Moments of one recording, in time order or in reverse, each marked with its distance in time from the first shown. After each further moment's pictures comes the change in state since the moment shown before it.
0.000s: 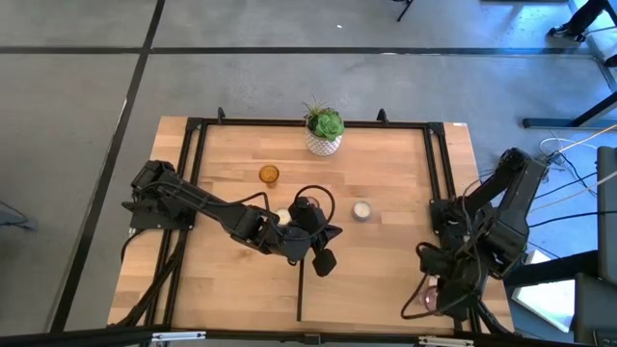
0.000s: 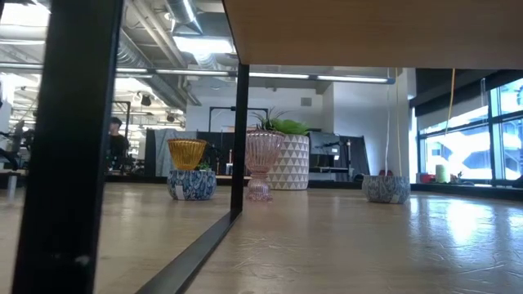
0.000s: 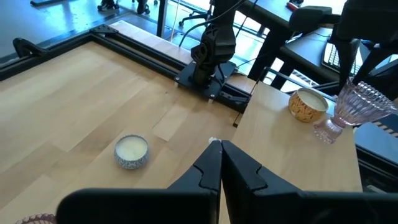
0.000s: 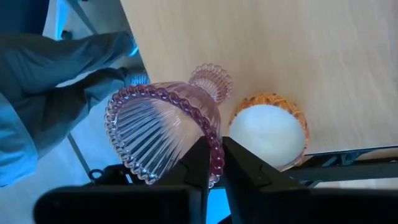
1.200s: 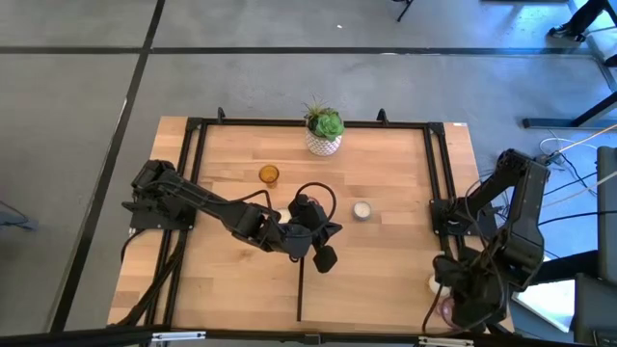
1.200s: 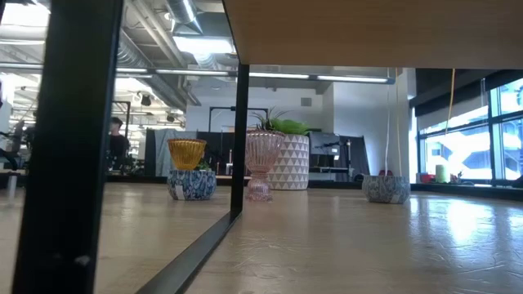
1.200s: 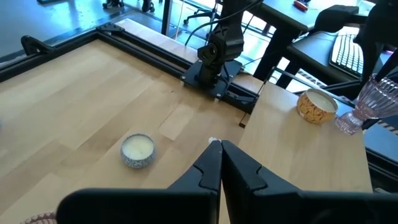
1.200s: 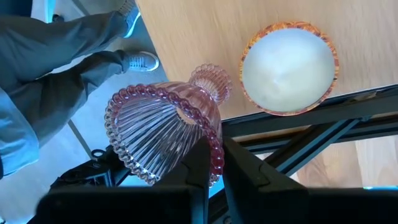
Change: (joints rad) left arm 0.016 0.000 0.000 -0.016 0.002 -0.009; right arm 0.136 0.013 0.001 0.002 -0.028 0.184
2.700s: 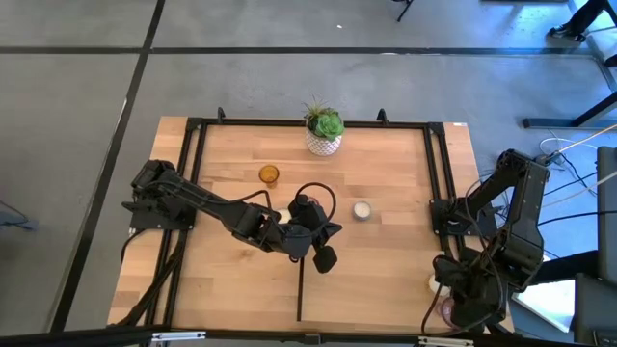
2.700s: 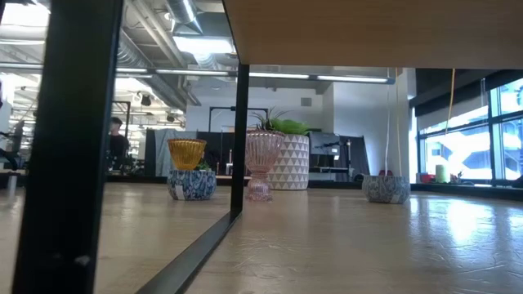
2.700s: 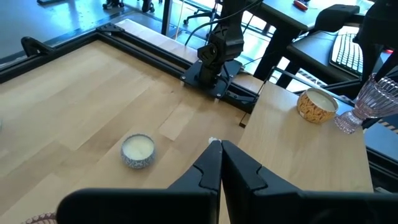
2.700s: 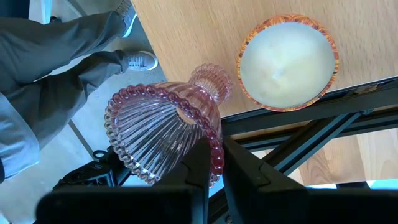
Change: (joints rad) left arm -0.001 0.000 0.000 0.000 -0.001 0.006; right arm 0.000 0.003 0.000 -0.003 -0.008 0.028
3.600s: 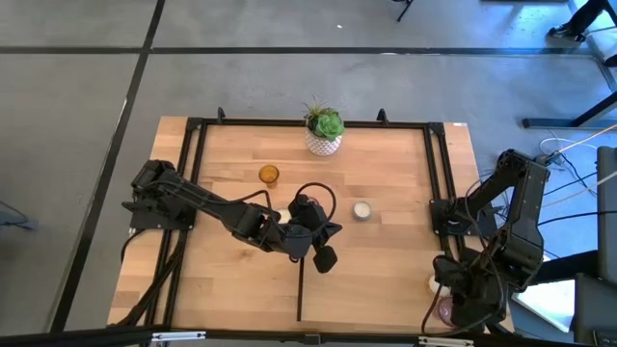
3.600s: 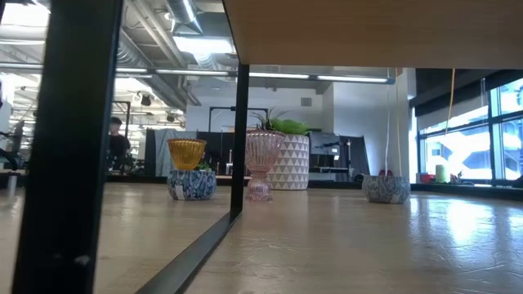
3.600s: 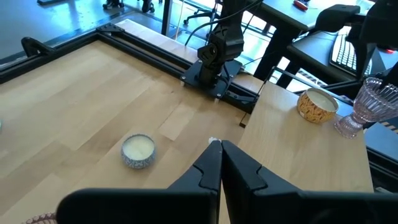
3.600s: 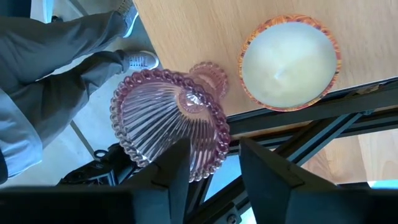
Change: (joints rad) left arm 0.000 0.000 0.000 0.000 0.000 0.001; right arm 0.000 0.000 0.000 0.003 0.000 -0.001
